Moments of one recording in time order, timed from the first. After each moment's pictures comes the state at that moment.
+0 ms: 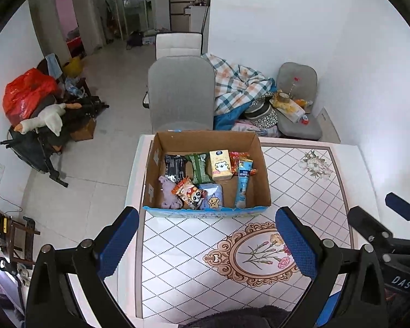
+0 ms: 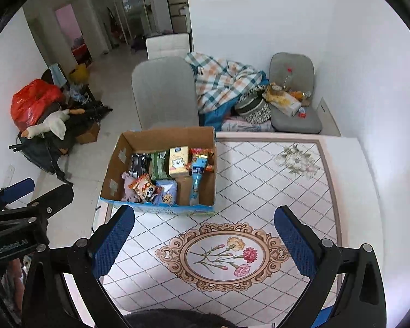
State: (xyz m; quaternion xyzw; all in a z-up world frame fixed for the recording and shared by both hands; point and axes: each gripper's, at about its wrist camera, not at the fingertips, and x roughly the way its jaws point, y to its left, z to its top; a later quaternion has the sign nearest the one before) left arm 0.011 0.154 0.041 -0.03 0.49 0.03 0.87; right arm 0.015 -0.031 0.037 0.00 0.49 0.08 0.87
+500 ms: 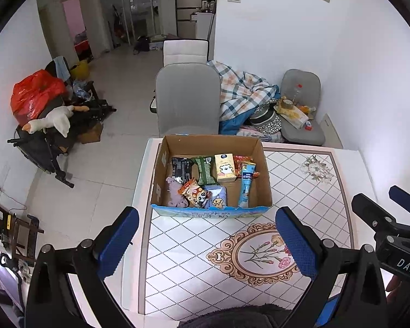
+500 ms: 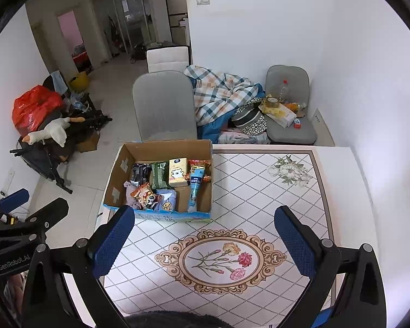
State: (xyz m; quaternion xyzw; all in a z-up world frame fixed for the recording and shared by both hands) left arm -0.011 0.156 0.056 -0.03 0.48 0.05 0.88; right arm 0.003 -0.037 0.063 0.00 0.47 0.07 0.88
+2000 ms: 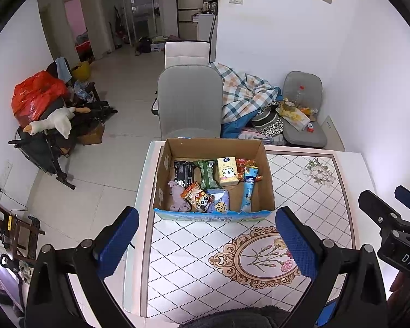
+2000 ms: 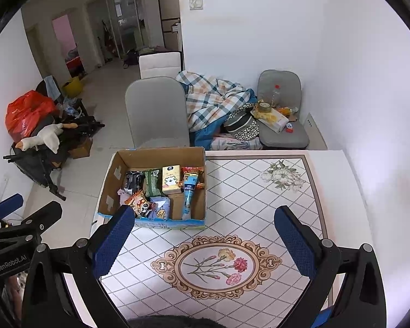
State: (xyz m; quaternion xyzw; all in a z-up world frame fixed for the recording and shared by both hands) left arm -0.002 0.159 0.056 -0.03 0.48 0.06 0.88; right arm 0.014 -0.032 0.069 0.00 0.46 0.05 0.89
